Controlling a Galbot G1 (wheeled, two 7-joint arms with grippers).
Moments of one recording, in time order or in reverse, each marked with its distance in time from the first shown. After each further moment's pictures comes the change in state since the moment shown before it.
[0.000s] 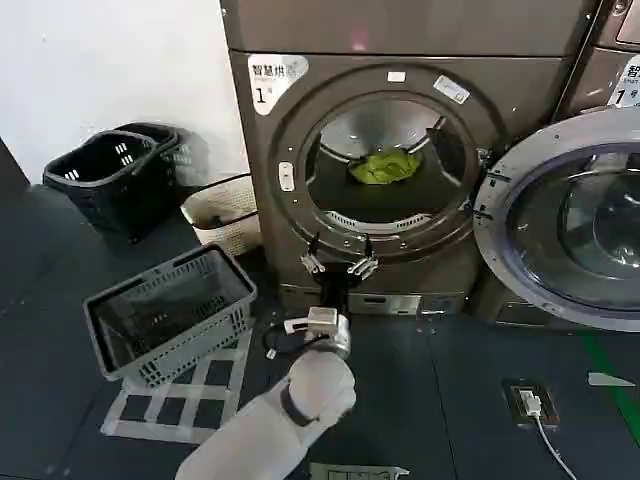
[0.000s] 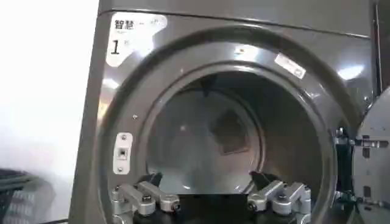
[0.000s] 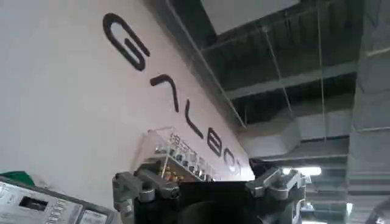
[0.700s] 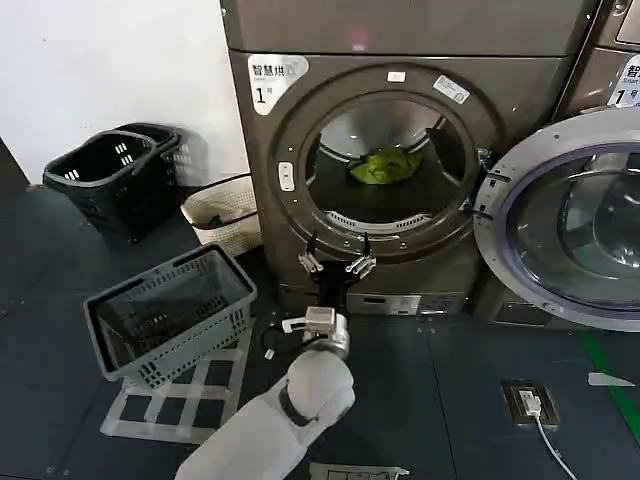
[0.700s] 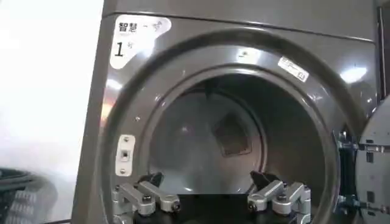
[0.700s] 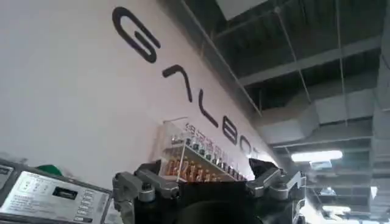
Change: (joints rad) left arm 0.010 -0.005 -0.013 -0.008 0.007 -0.002 0.002; right arm -0.005 0.005 -0.030 0.012 0.045 0.015 -0.010
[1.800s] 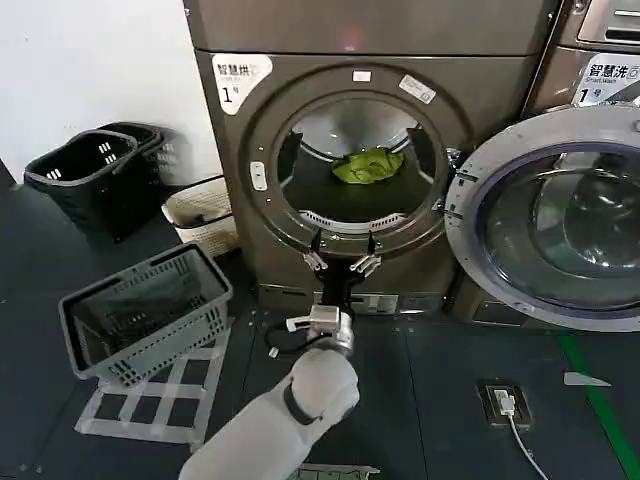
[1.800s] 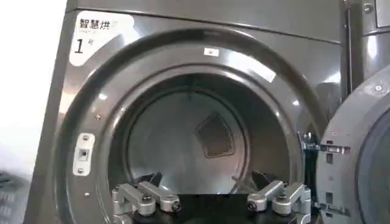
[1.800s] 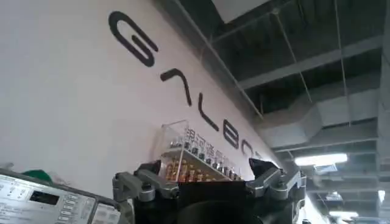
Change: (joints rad) left arm -0.018 -0.008 -0.002 0.008 -0.006 0.003 0.004; right arm 0.007 -0.013 0.001 -0.011 0.015 0.018 -0.011
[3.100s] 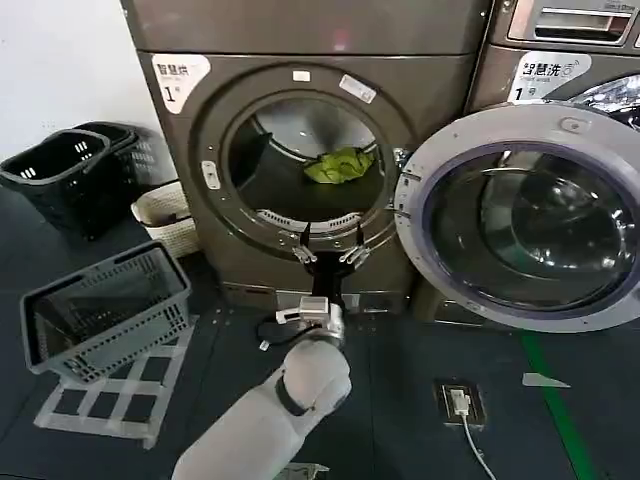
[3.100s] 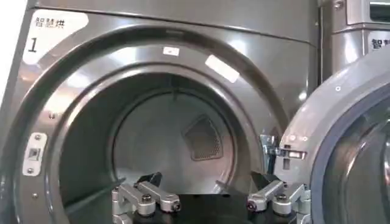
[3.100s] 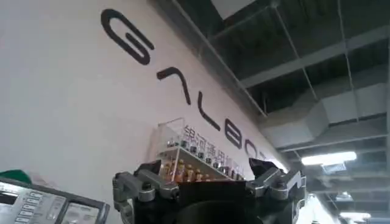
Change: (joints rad) left arm 0.000 0.000 -0.033 -0.009 -0.008 0.003 0.001; right arm -0.003 -0.003 0.011 0.010 0.025 0.006 -0.006
